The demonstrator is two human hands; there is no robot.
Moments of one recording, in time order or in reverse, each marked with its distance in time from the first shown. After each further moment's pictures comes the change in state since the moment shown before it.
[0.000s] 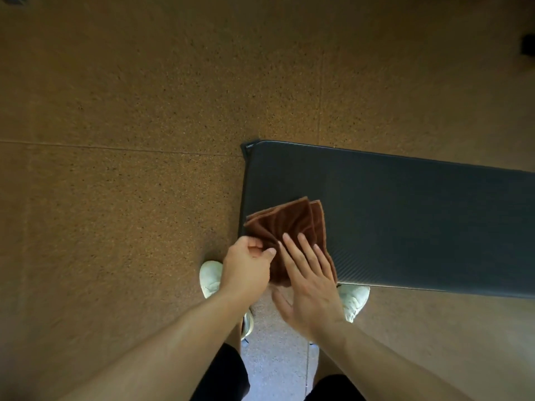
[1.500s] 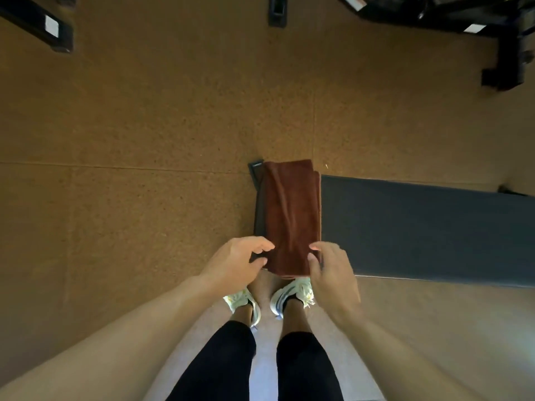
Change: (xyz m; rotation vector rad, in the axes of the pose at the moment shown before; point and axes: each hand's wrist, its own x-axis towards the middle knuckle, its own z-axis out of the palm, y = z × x) left_hand -0.053 0.049 -0.110 0.520 -0.360 0.487; right_hand -0.001 -0.043 -0.139 0.375 0.006 0.534
